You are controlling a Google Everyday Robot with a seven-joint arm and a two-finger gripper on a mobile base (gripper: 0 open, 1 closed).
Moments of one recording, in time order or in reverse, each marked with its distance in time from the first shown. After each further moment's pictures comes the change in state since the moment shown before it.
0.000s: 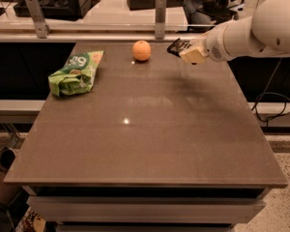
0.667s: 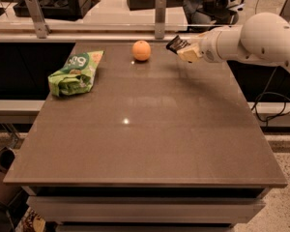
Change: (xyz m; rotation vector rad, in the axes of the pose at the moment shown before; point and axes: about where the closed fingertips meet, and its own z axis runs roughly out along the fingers) arm 0.009 -0.032 0.042 0.067 -0.080 -0.009
